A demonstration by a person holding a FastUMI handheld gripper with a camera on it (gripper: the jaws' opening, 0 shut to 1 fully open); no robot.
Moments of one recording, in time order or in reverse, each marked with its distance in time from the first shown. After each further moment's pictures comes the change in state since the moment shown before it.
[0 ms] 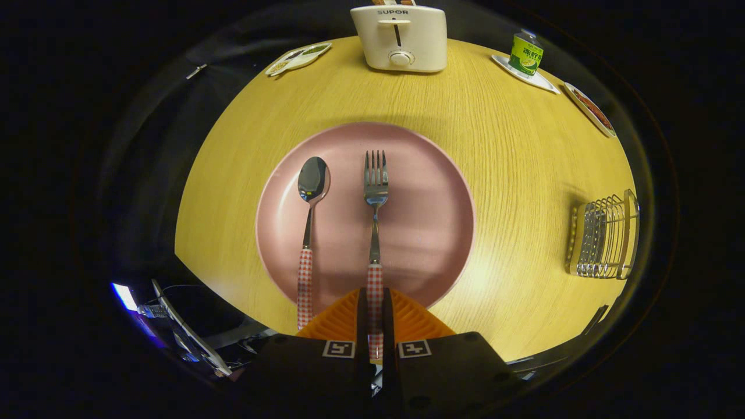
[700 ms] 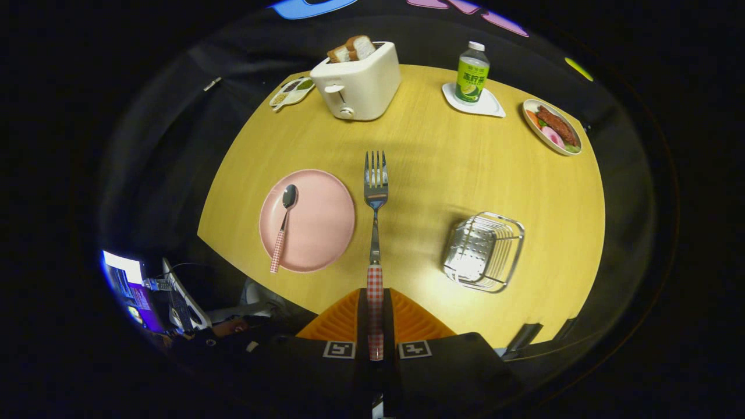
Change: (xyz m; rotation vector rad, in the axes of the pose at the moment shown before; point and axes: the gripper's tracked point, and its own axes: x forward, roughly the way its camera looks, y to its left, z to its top) arm -0.163 -0.152 0.015 -0.092 0.026 -0.027
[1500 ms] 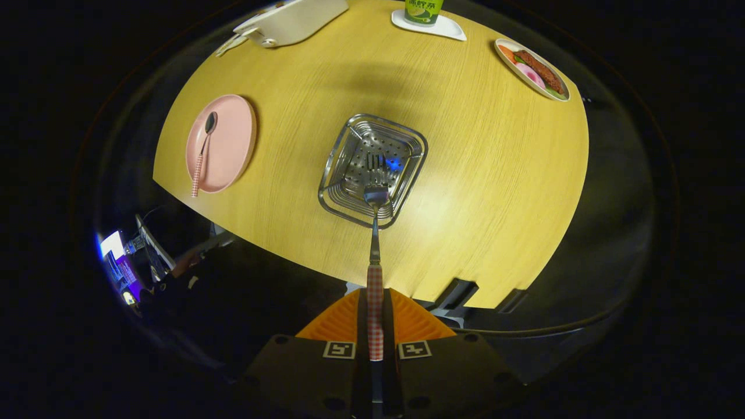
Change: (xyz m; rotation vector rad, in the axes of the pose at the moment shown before) arm 0.004 -0.120 -0.065 -0.045 0.511 -0.100
